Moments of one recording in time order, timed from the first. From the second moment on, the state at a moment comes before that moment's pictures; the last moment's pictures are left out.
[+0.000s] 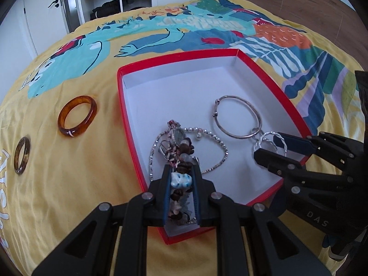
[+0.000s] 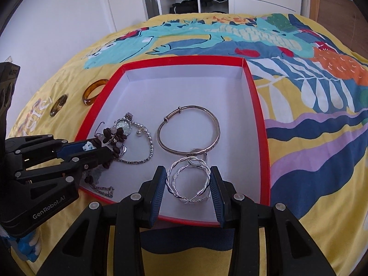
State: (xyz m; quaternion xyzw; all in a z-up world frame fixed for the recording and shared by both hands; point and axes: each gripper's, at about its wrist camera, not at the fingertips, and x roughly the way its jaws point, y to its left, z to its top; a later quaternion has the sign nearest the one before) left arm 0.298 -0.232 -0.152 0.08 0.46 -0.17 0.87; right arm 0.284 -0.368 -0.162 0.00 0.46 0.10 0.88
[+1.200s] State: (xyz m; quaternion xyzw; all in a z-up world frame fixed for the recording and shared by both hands) left arm 0.246 -0.223 -0.074 0.08 0.42 -0.18 0.89; right arm 0.217 -0.387 -0.085 0.03 0.42 0.05 0.91
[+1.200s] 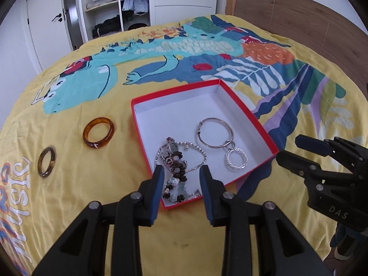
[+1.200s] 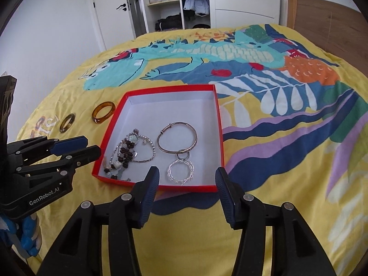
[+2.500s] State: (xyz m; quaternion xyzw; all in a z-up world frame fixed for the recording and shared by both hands) left arm 0.089 -0.089 0.004 0.08 0.37 -0.11 0.92; right arm 0.071 -0.280 -0.005 0.00 0.36 0.10 0.93
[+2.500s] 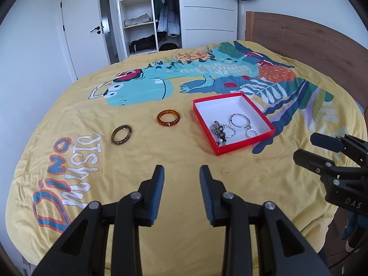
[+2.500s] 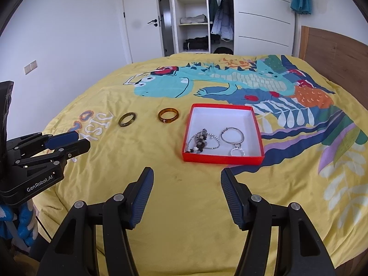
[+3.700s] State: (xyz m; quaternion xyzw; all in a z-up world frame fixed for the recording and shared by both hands) left arm 0.269 0.057 -0.109 -0.02 0.48 0.03 0.88; right arm 0.257 -0.167 -0.088 -0.03 0.43 0.21 0.88
